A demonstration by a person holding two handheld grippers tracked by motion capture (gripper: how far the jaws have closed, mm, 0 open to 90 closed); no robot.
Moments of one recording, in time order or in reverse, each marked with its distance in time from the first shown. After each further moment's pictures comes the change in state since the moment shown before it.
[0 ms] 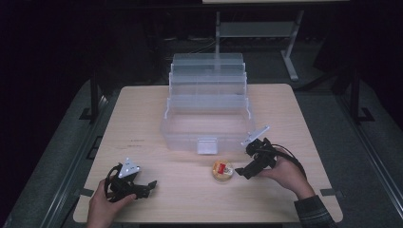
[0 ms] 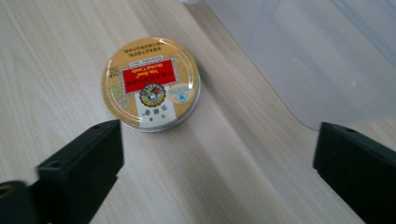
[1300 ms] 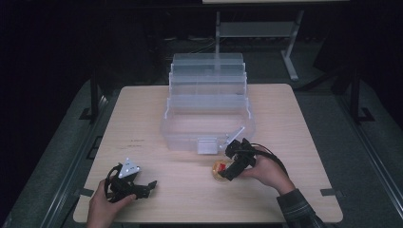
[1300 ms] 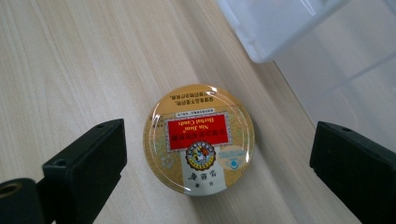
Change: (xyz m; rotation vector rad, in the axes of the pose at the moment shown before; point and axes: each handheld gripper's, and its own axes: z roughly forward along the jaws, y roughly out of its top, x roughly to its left) left arm -0.001 0.000 0.000 0.000 0.003 -0.002; right arm 0.027 0.038 0.029 0.040 0.054 -0.109
